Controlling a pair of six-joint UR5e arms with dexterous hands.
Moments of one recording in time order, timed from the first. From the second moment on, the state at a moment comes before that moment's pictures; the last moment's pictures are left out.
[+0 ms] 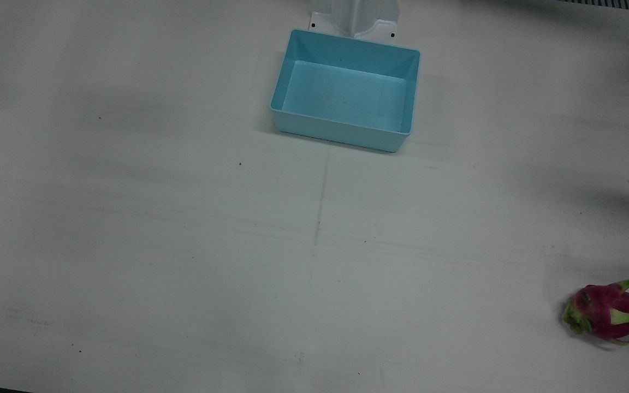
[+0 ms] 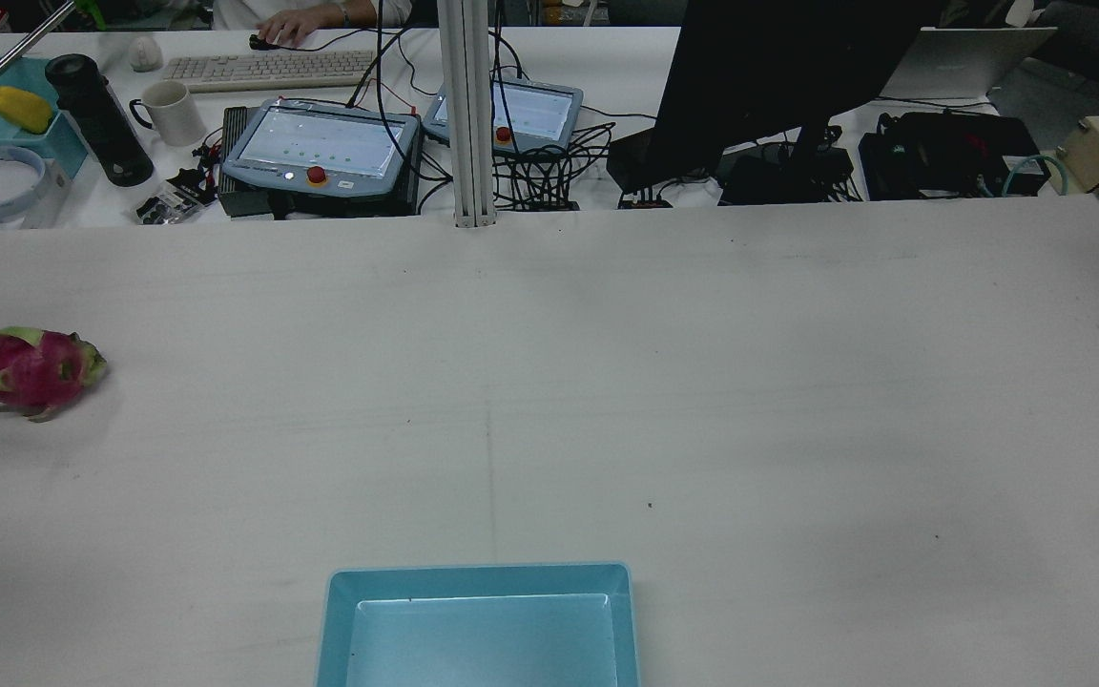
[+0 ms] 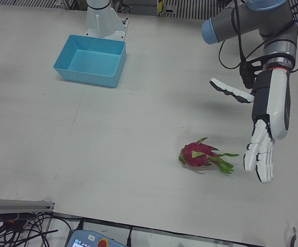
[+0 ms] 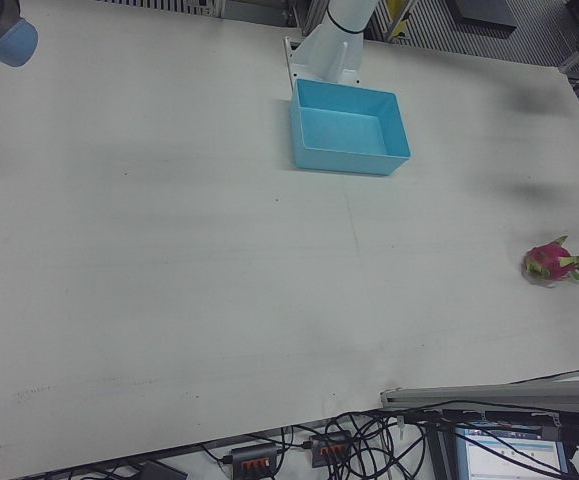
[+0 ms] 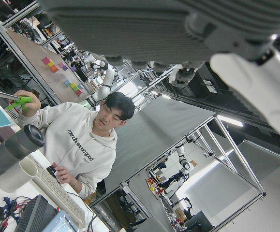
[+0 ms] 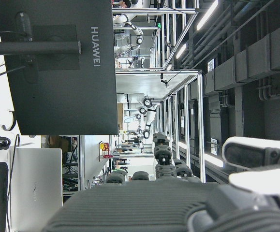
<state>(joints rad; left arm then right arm) -1.35 -1.72 -1.86 0.27 1.49 0.66 1.52 -1.56 1.56 -3.06 -1.49 0.05</state>
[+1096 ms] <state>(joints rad) -1.36 -1.73 -2.02 0.50 1.60 0.98 1.52 -1.56 1.56 -3.06 -1.49 0.05</state>
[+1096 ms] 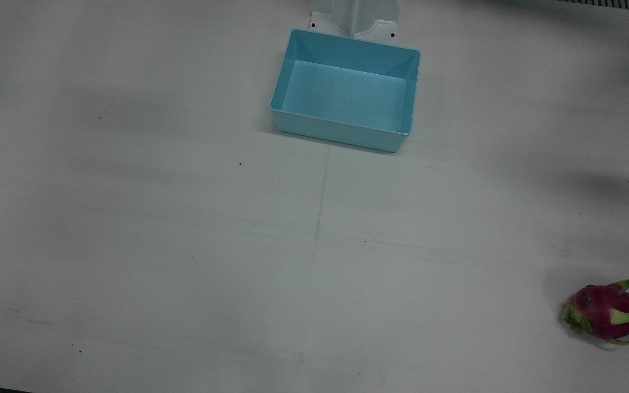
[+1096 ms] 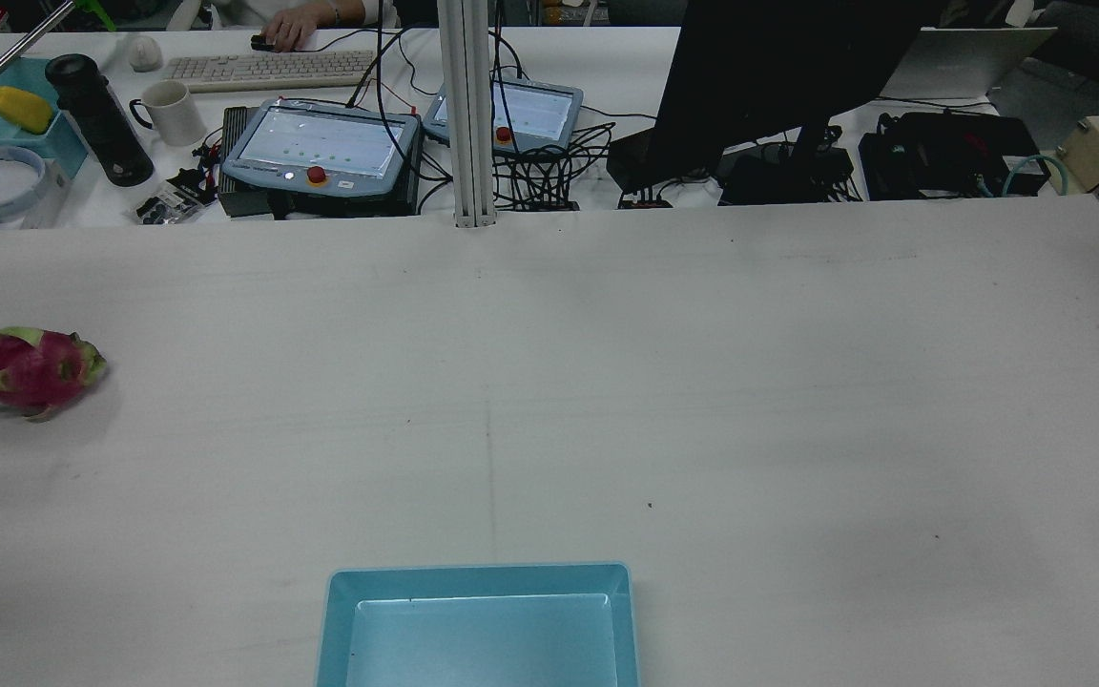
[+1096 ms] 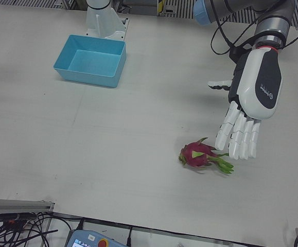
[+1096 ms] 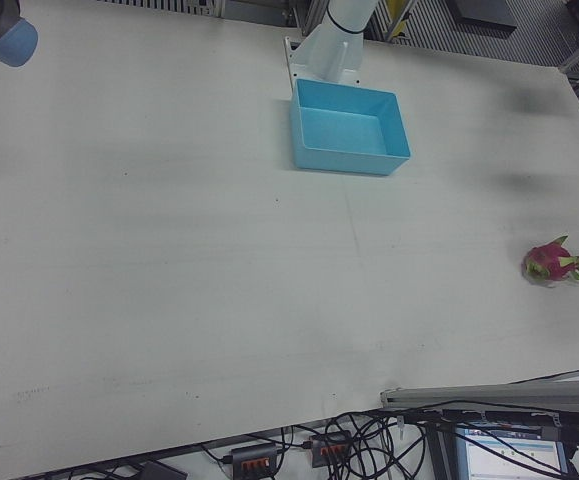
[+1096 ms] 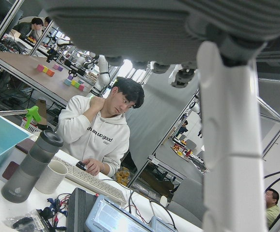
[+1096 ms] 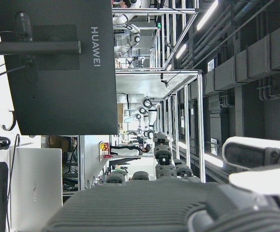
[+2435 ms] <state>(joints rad) -1.37 -1.71 -1.94 0.34 1.60 0.80 1.52 -1.56 1.56 -3.06 -1.49 0.05</state>
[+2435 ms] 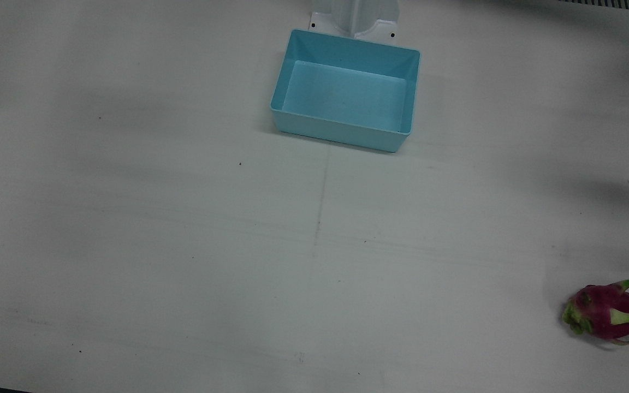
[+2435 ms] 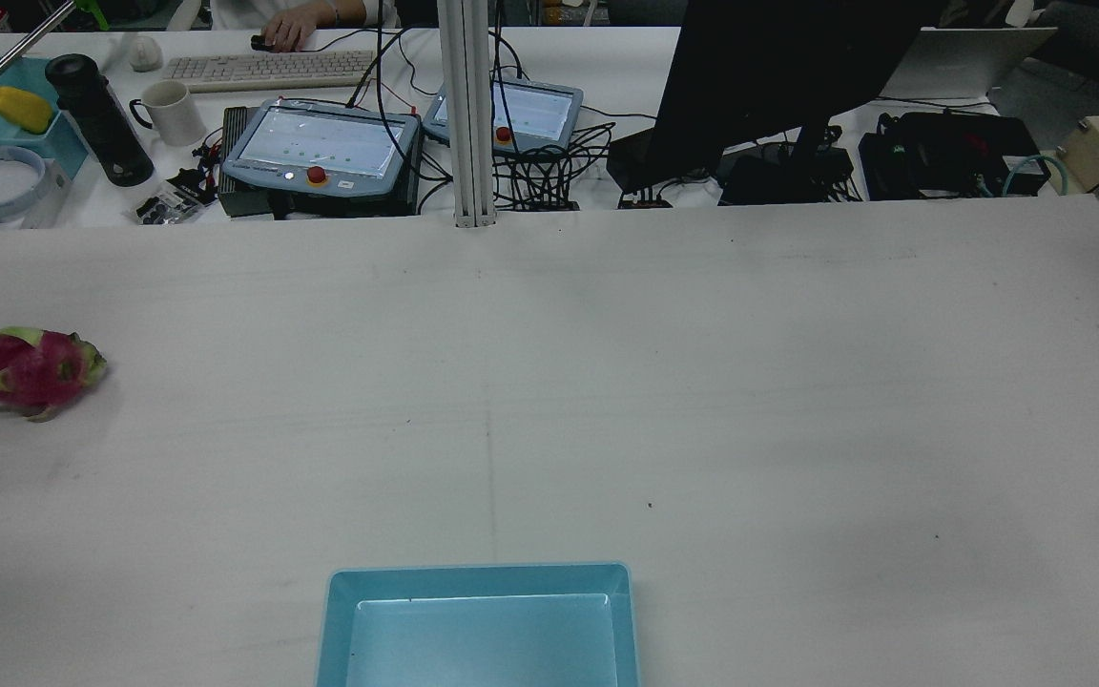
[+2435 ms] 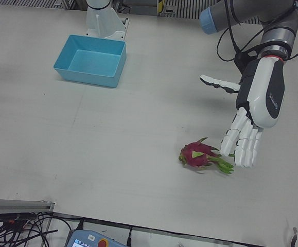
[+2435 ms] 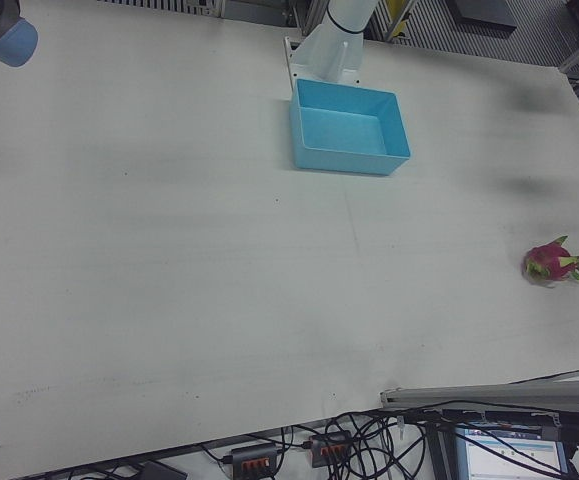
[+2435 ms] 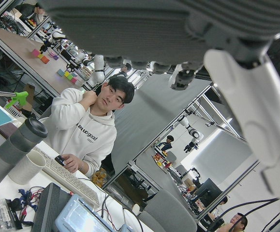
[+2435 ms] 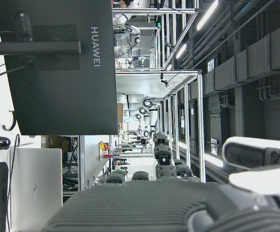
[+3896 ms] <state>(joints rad) -1.10 -1.83 -1.96 0.62 1.50 1.24 1.52 -1.56 1.56 -3.06 -1.49 0.05</state>
